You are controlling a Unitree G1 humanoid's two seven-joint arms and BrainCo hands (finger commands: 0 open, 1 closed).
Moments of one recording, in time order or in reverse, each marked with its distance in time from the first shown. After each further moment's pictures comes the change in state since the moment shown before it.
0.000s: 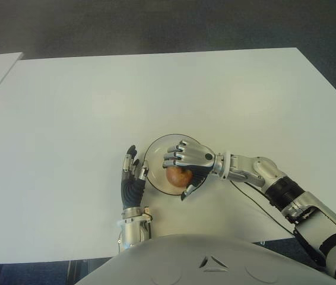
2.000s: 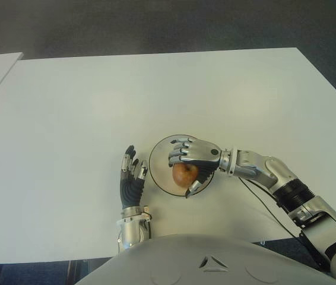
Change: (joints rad) left arm -0.003 0.000 -0.004 -0.007 -0.039 0.027 0.002; right arm 0.050 -0.035 -0.106 -0.092 0.240 -0.009 0.358
